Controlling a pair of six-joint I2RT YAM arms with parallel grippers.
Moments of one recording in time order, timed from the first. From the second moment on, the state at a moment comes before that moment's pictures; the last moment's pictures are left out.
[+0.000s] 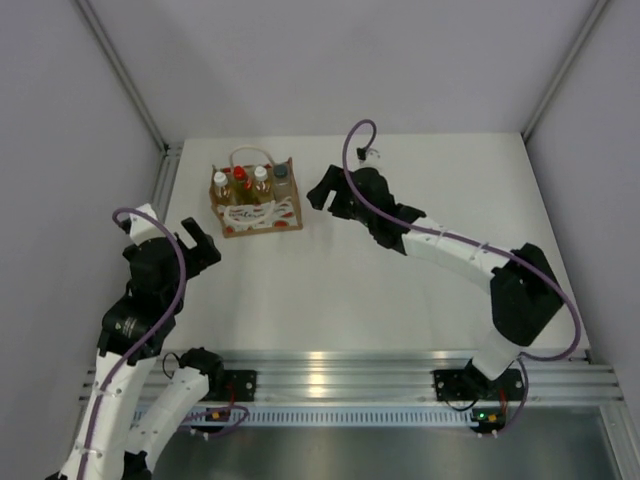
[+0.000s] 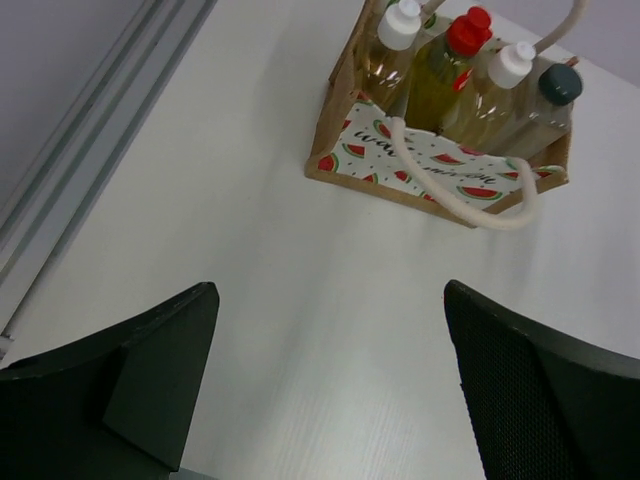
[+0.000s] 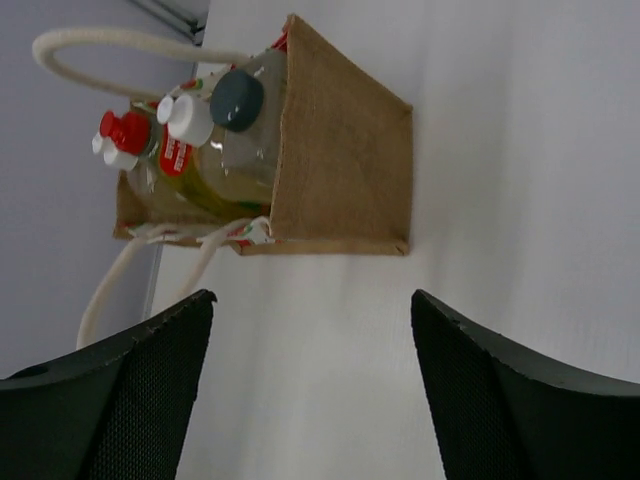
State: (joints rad) left arm -0.28 0.61 1.02 -0.81 -0.45 -0.49; right arm 0.76 1.60 1.20 0.04 0.14 0.77
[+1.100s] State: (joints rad) left arm -0.31 0.56 0.93 -0.82 -0.49 -0.48; right arm 0.81 2.05 1.58 0.06 0.22 0.89
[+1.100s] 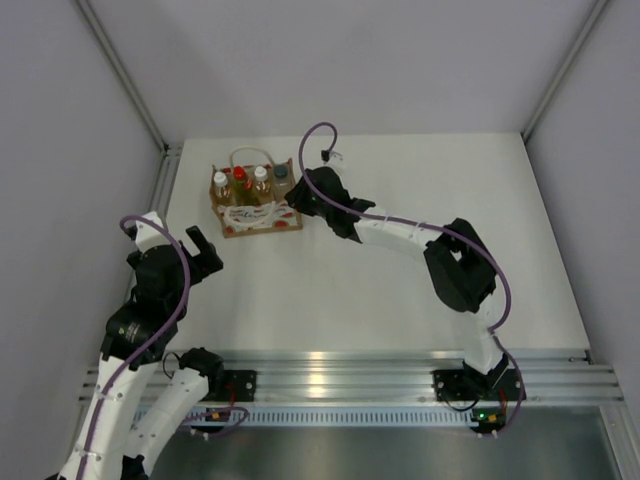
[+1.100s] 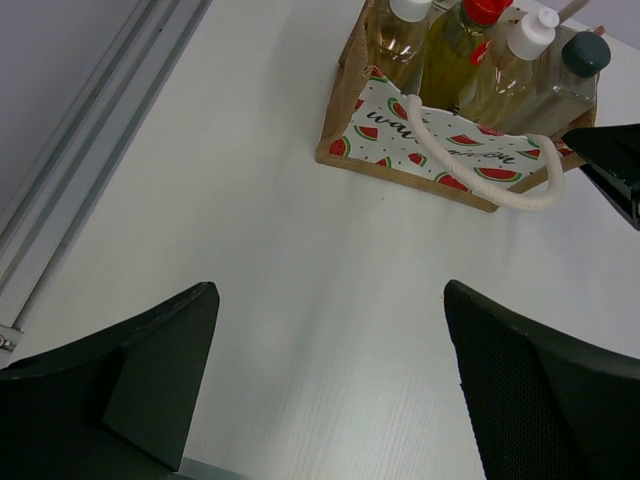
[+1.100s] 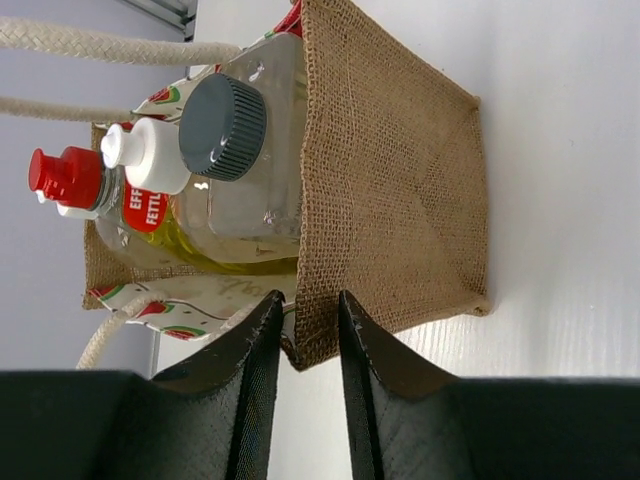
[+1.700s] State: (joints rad) left arm -0.31 0.62 0.93 -0.82 -0.46 -0.49; right arm 0.81 2.05 1.49 0.21 0.21 0.94
